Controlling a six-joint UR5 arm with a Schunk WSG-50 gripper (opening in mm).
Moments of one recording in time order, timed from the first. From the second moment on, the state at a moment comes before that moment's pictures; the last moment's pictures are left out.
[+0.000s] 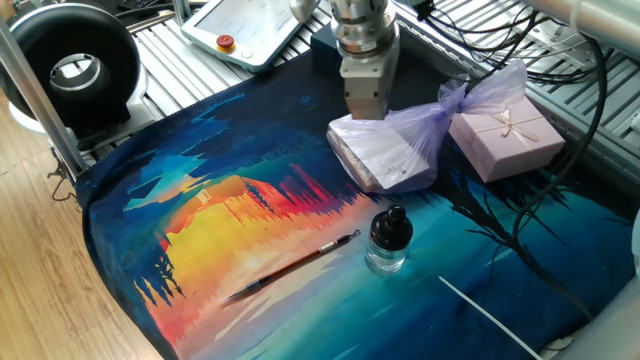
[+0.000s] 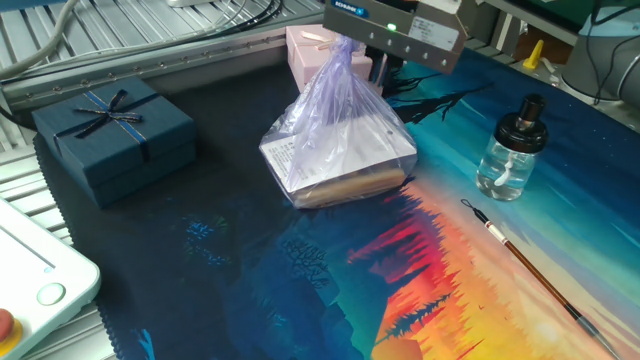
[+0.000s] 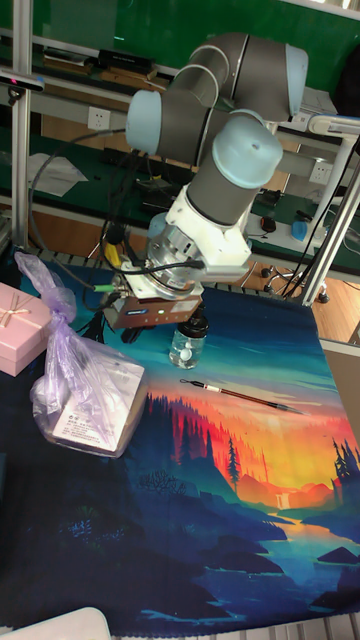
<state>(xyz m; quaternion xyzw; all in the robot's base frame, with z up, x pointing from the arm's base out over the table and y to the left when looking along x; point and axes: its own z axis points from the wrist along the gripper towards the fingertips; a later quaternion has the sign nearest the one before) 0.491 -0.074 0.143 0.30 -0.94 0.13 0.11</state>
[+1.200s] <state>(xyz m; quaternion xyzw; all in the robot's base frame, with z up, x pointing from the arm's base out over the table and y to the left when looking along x) 0.448 -0.126 0.142 0.47 -0.83 0.18 0.24</state>
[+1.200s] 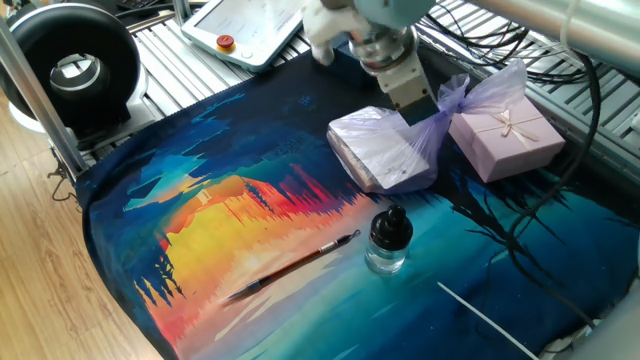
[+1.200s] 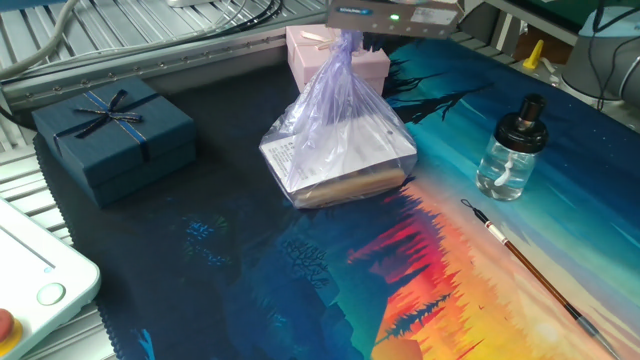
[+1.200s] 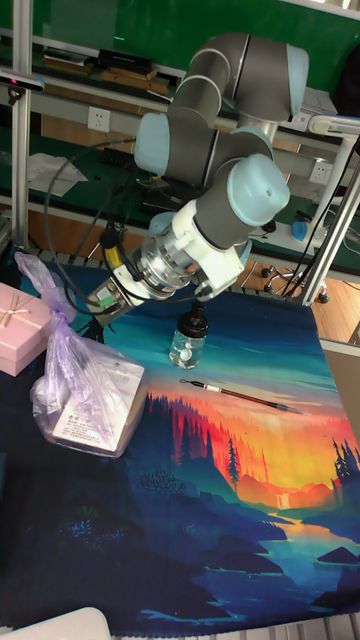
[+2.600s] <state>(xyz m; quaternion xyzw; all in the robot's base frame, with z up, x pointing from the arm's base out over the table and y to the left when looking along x) 0.452 -0.116 0.133 0.49 -0.81 0.24 0.22</state>
